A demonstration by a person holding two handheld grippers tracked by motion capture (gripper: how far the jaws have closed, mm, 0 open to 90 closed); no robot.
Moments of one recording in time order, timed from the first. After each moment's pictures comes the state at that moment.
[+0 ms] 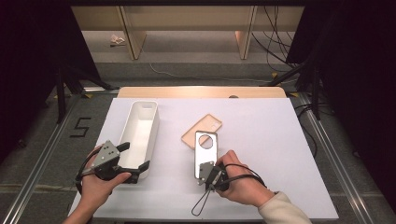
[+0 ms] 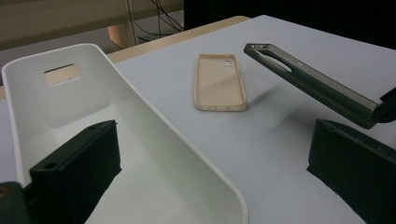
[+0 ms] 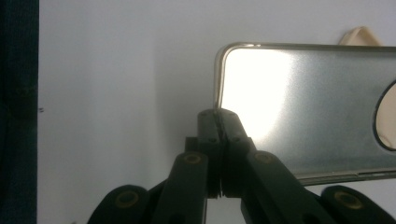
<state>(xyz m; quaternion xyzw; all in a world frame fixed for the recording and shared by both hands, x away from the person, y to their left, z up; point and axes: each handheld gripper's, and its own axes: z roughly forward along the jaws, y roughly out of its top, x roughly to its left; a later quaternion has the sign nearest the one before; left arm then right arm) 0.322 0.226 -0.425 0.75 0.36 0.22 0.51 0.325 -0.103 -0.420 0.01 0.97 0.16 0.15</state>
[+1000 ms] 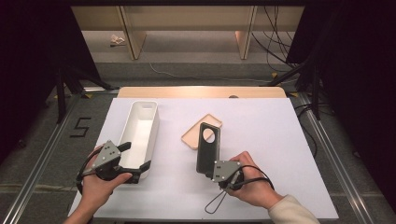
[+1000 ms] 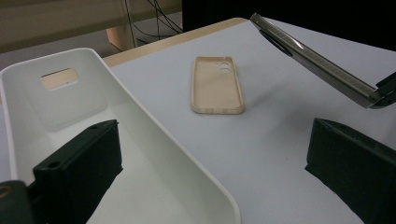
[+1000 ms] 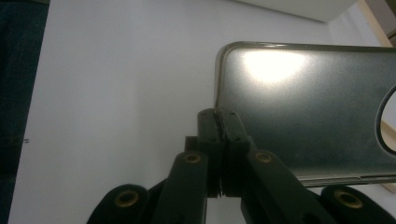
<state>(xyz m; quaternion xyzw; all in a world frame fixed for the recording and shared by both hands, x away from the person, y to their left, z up) 0.321 0.223 -0.423 0.75 0.36 0.22 0.51 0.327 -0.140 -0.430 0.02 0.93 0.33 0.18</state>
